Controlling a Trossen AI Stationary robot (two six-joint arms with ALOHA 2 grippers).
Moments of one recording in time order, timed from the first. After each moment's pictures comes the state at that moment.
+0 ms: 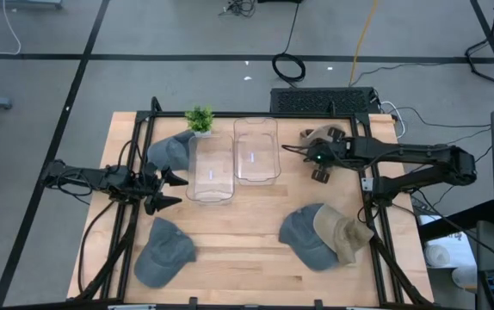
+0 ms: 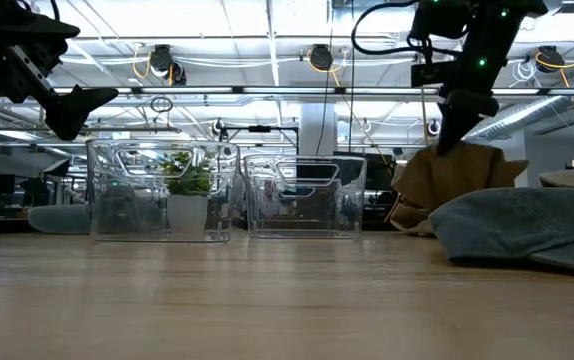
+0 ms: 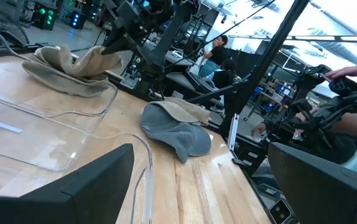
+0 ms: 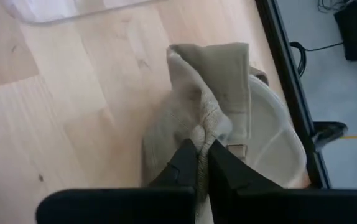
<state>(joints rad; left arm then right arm) -0.19 0.02 0.01 0.06 -0.07 -0.48 -0.22 1.17 0.89 -0.90 0.42 0.02</state>
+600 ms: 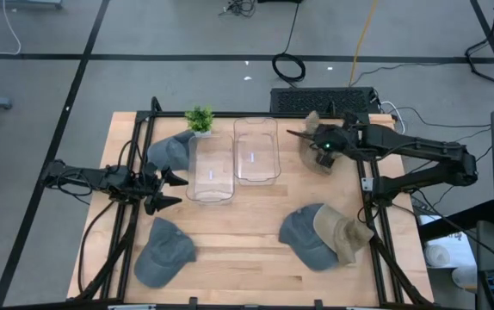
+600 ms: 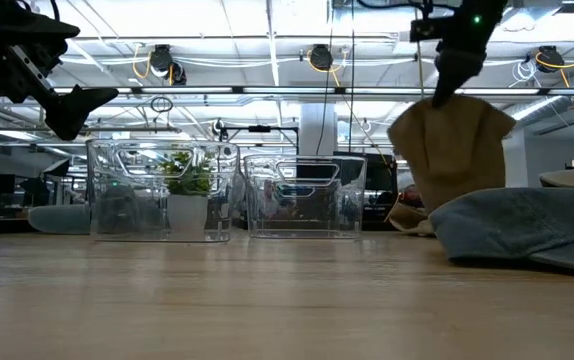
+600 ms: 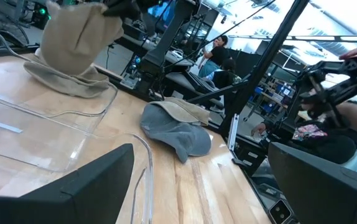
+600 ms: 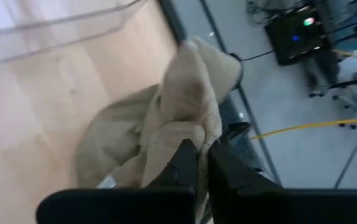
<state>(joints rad) -0.19 0.02 0.01 0.06 -0.07 -0.48 -0.22 1.15 1.15 -1.09 0.65 0.01</state>
